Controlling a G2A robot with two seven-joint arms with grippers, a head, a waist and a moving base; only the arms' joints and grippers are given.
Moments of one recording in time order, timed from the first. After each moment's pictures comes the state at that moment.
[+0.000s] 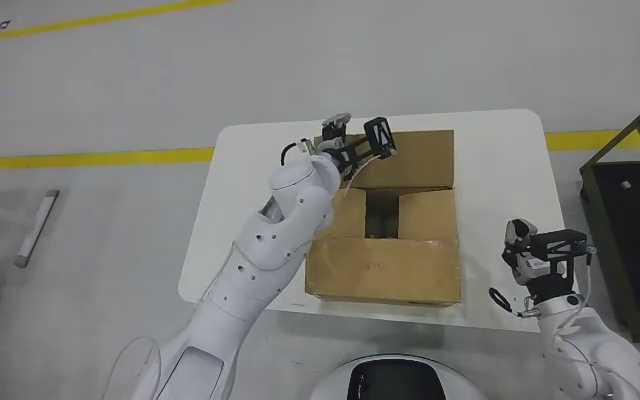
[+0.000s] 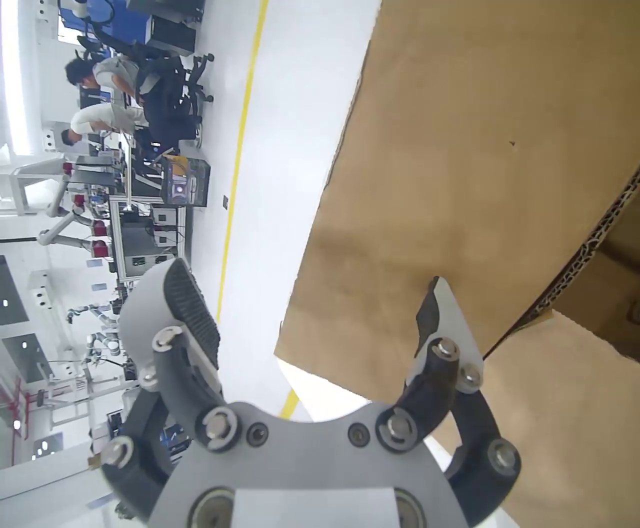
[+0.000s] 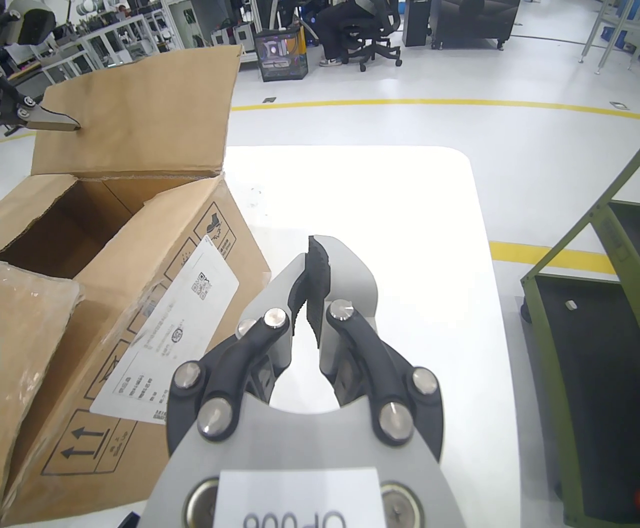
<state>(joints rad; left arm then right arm) 0.45 -1.43 -0.81 -1.28 1.87 -0.48 -0.61 -1.75 -1.28 1.65 -2.00 -1.20 -0.03 0.05</state>
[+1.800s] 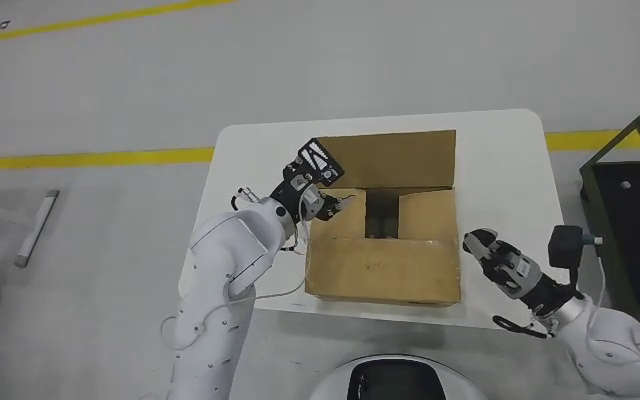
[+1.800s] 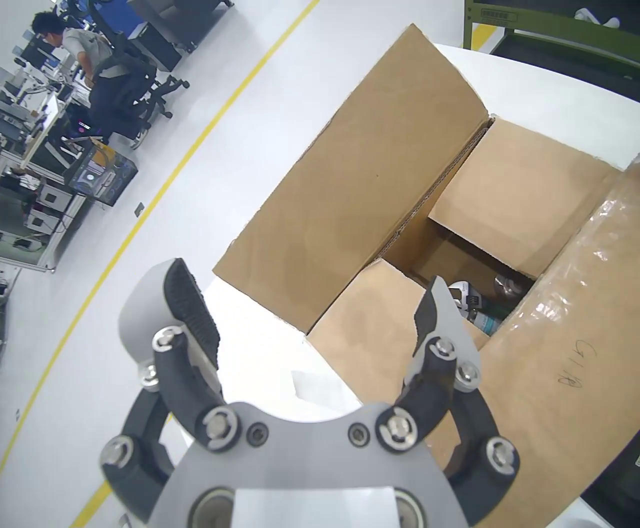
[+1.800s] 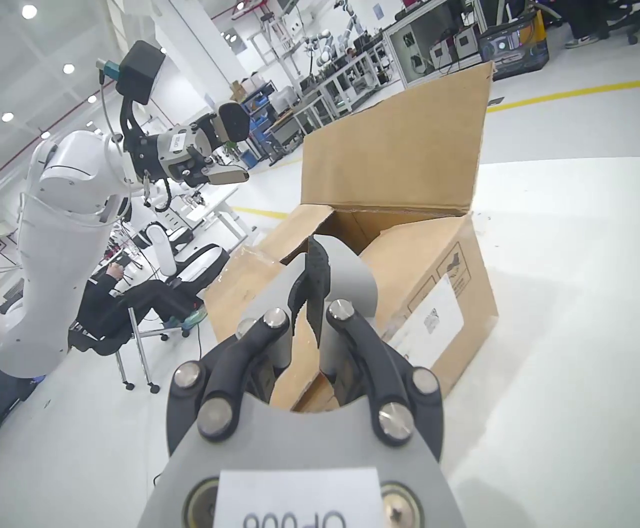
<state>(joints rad) 0.89 -1.36 -1.24 -1.86 1.43 -0.63 -0.77 -1.68 -1.24 1.72 -1.97 -0.64 -0.67 0.31</state>
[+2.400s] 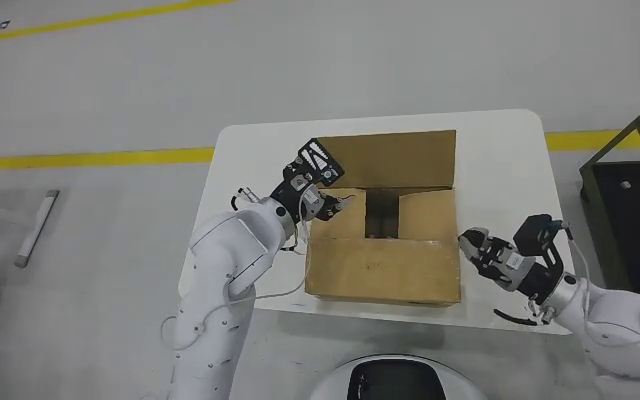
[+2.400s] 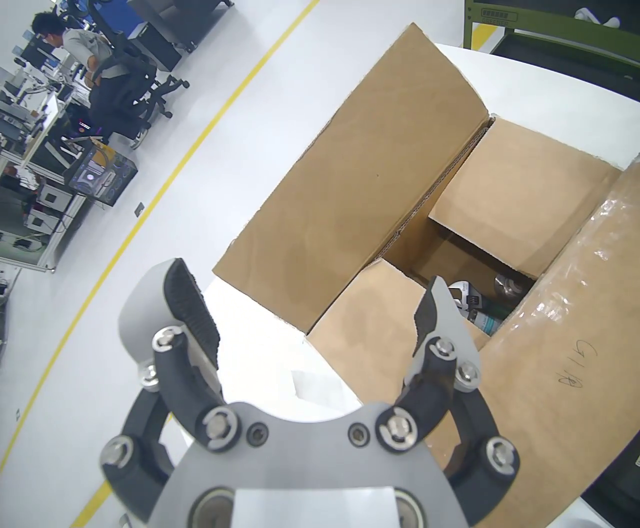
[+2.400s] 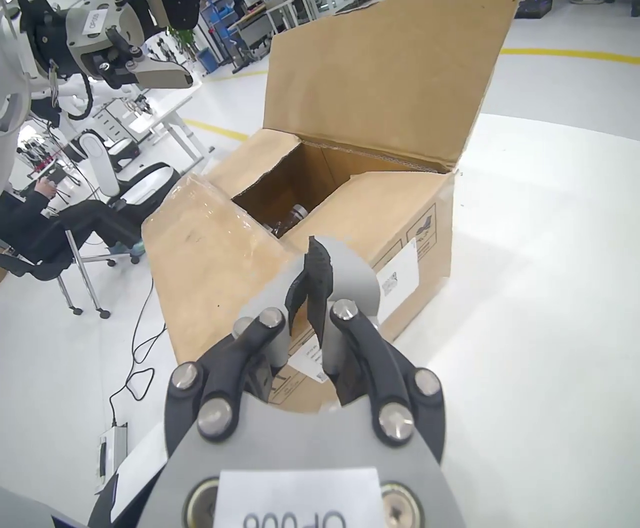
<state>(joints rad) 0.89 -1.36 -1.24 -1.86 1.43 -0.63 -0.77 -1.61 -1.21 1.73 -1.96 -0.71 -0.63 0.52</state>
